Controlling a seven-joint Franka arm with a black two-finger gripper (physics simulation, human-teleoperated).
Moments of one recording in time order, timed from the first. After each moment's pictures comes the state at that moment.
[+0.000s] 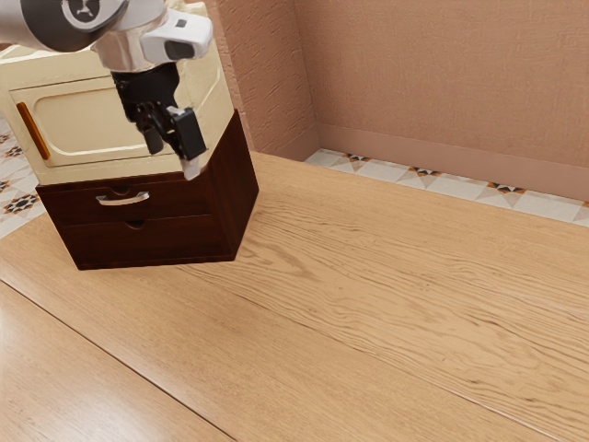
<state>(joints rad) 0.04 0.11 0.06 -1.15 0.13 1.35 0.32</state>
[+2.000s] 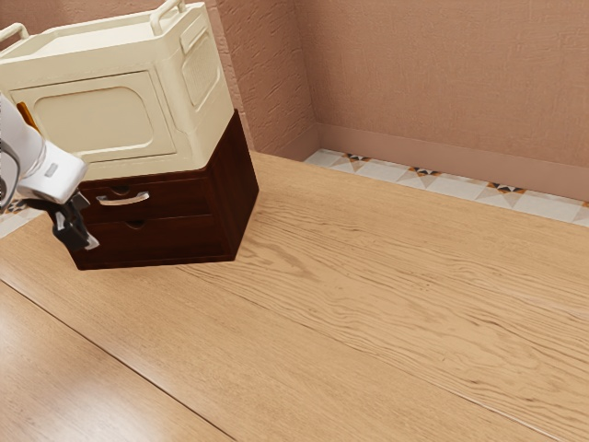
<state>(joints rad) 0.28 -0.25 0.24 -2.05 0.15 2.25 1.04</state>
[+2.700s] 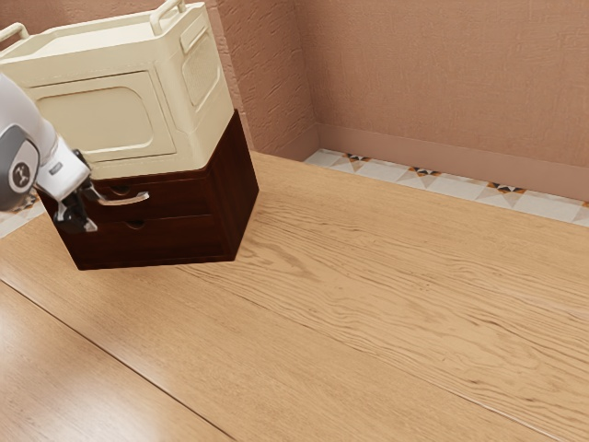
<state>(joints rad) 0.35 -0.04 0.24 -1.87 0.11 2.30 1.41</state>
